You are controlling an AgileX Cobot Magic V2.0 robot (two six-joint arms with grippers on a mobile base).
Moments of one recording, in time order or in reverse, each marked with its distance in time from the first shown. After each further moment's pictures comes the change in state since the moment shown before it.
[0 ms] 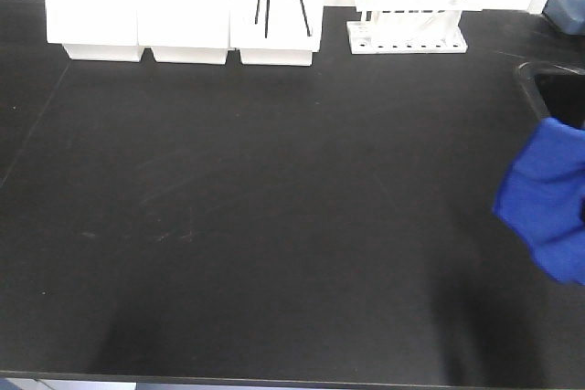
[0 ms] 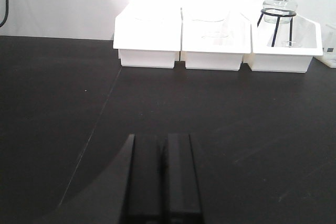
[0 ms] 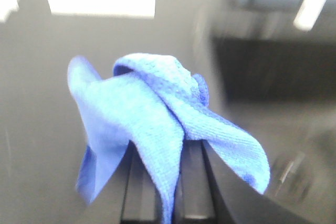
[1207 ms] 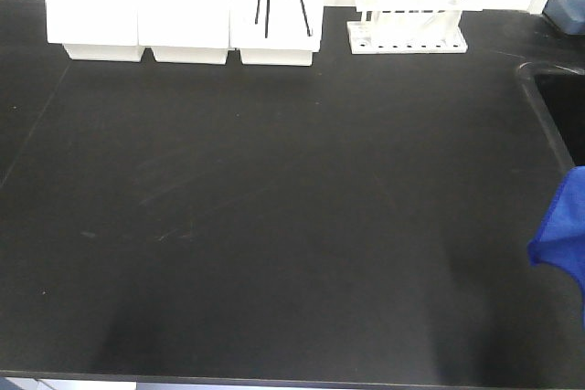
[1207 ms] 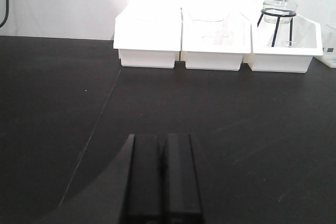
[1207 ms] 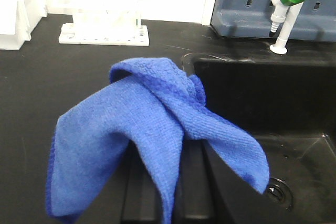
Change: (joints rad) left arm 0.000 0.000 0.000 0.000 0.000 0.000; right arm 0.000 -0.290 0.001 0.017 0.202 -0.015
